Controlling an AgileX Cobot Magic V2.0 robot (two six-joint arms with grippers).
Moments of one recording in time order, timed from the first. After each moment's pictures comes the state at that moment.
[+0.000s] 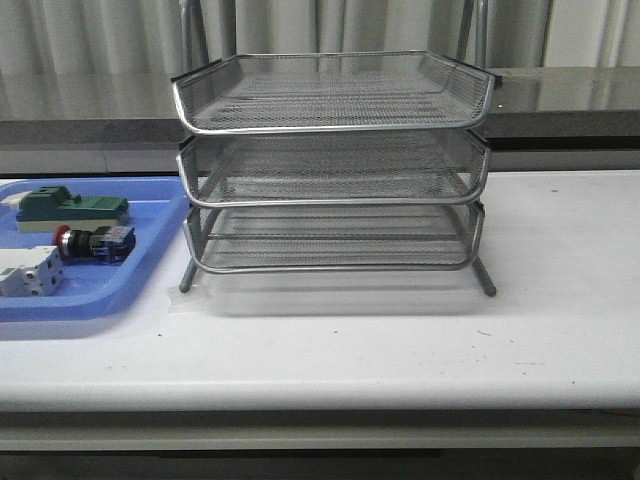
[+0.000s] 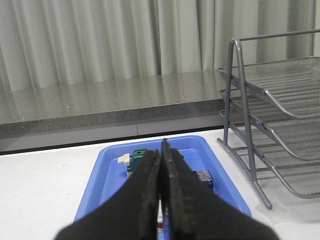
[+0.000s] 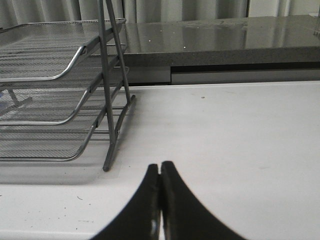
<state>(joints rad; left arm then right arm) -0.08 0.00 0.00 0.07 -0.01 0.01 0.05 -0.01 0.03 0.04 0.11 0.02</state>
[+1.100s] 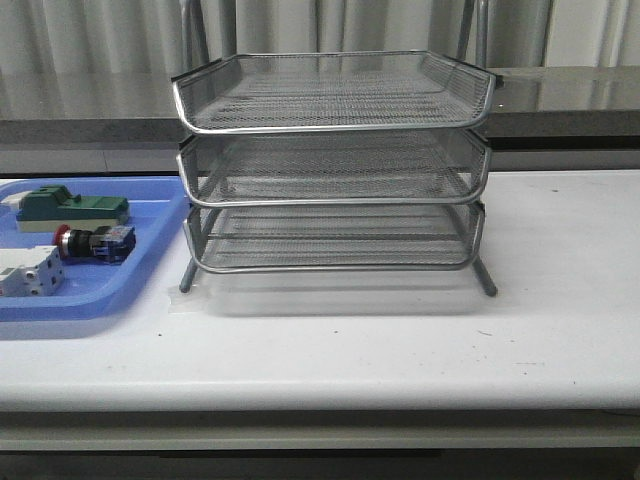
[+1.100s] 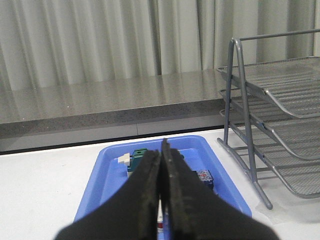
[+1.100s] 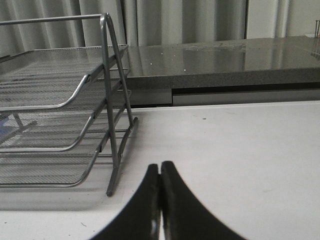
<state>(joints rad) -0.08 0.00 0.00 0.07 -0.01 0.01 0.05 -0.01 0.01 0.06 0.05 0.02</state>
